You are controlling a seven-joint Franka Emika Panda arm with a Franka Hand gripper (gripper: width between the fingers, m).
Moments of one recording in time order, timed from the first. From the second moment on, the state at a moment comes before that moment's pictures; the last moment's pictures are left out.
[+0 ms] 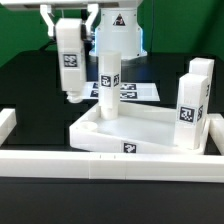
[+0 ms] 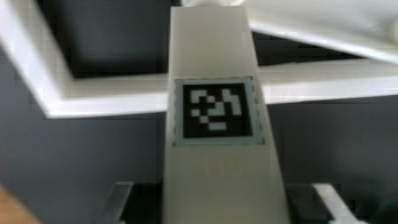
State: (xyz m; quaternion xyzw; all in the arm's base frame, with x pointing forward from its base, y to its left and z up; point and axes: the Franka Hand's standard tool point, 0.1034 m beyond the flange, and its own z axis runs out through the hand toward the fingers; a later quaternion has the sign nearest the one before) arm 0.573 -0.105 0.169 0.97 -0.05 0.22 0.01
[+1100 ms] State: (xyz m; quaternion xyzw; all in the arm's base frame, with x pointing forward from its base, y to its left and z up) arm 0.582 -0.084 0.147 0.96 -0.09 0.25 0.03
